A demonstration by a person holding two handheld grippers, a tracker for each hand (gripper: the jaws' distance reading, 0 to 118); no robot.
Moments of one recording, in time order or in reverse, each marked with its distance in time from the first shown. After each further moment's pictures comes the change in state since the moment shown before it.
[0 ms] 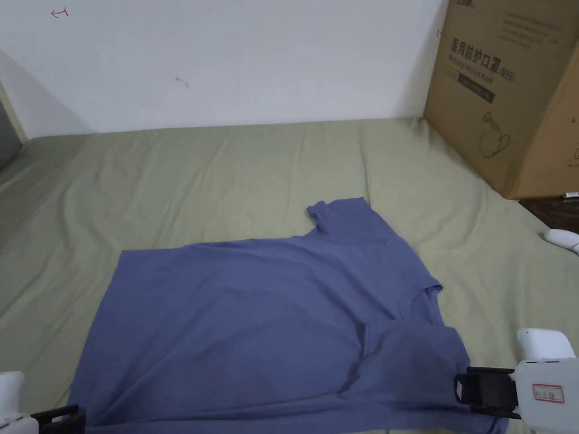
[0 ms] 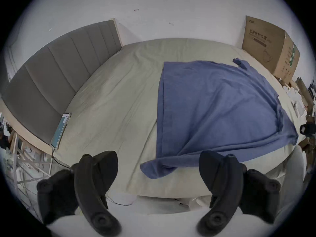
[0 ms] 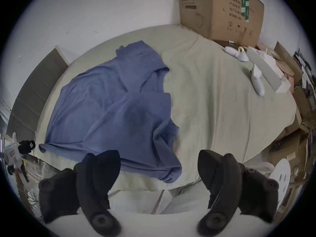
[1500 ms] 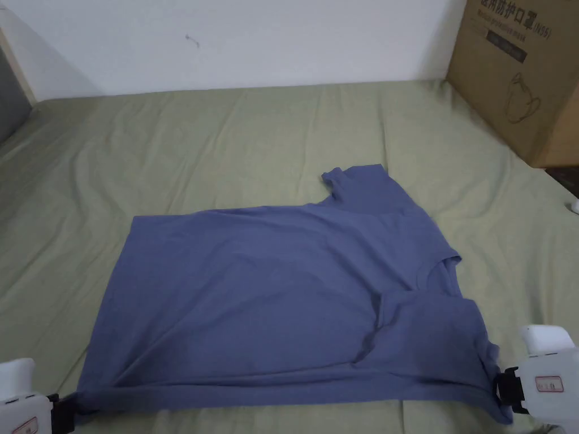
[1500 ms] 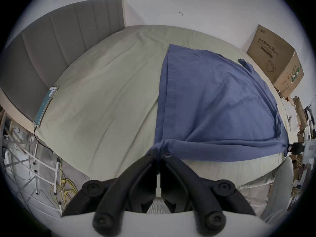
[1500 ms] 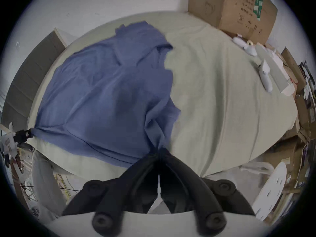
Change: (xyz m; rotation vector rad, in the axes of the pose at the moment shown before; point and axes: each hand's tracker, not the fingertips) left arm -0.013 -0.024 -0.034 -0.117 -0.069 0.144; right arm 0.017 -0.003 -0.050 -0.164 -0.045 0.045
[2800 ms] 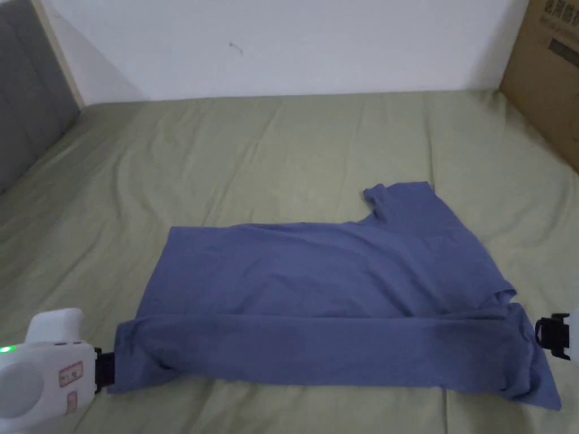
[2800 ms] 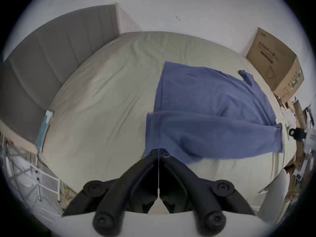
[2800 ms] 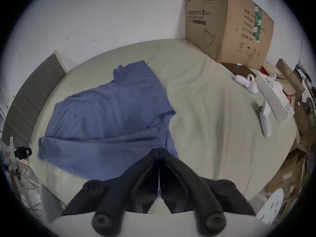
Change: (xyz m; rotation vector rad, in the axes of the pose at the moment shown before) left arm 0.008 0.068 -0.008 0.000 -0.010 -0.008; right arm -0.014 0.088 0.019 0.253 0.000 -0.021
